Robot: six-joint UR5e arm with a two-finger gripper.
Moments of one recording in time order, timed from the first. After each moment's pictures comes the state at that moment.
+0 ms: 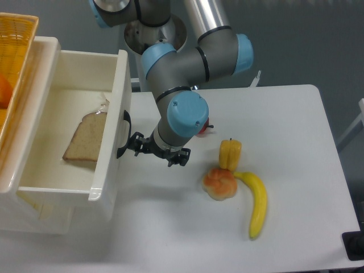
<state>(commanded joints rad) 2.36 -1.92 -1.59 -1.41 1.32 0.60</state>
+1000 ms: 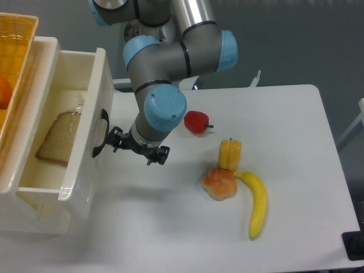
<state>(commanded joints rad) 2.29 -1.90 -1.60 -1.41 1.28 0.58</state>
